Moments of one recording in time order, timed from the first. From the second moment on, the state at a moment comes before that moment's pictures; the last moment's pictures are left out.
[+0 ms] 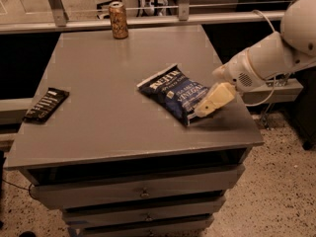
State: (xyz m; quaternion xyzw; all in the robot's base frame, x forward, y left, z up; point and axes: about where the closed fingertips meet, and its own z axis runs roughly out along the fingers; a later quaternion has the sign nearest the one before) arm 0.568 -0.145 0.844 -0.49 0.80 0.18 0.29
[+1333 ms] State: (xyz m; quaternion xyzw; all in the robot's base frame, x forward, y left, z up) arm 0.631 -0.143 0.915 -0.47 0.79 0.13 0.37
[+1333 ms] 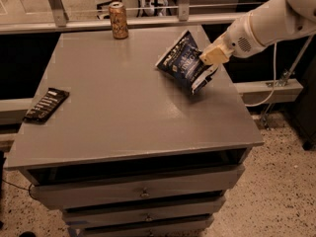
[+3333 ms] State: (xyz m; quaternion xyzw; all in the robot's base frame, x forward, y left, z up) arm 0.875 -0.107 0.915 -0.32 0.77 0.15 0.53
